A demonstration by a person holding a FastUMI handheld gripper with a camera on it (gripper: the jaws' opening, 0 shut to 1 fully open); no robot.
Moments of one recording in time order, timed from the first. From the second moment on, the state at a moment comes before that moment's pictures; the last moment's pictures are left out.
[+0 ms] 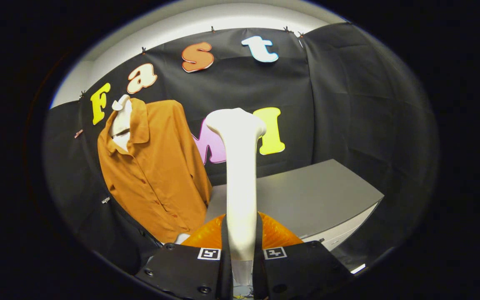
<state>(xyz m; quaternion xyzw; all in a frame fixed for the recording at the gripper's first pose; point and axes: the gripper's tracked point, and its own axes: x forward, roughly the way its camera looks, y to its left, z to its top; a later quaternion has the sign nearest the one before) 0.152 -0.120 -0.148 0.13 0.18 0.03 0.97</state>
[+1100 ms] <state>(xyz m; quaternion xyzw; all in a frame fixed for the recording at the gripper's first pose) 0.156 0.069 -0.135 0.06 0.09 0.04 0.99</state>
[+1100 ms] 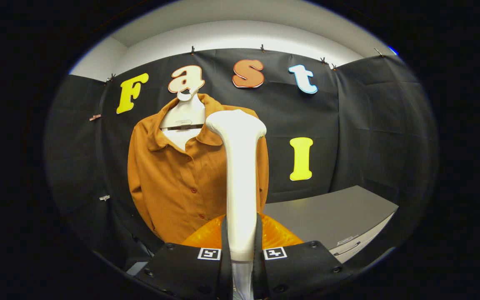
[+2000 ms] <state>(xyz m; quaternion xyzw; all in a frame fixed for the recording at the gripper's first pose) 0.218 0.104 -0.240 0.00 0.15 0.02 0.99</state>
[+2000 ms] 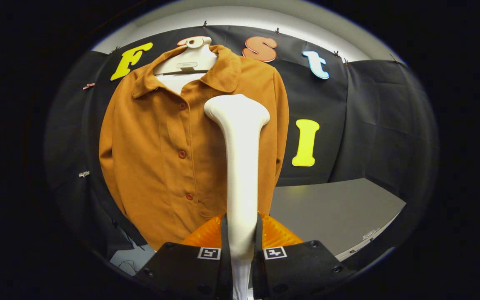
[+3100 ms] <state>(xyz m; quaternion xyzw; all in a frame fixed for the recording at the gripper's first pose) 0.166 0.131 -0.388 0.01 0.33 0.05 0.94</state>
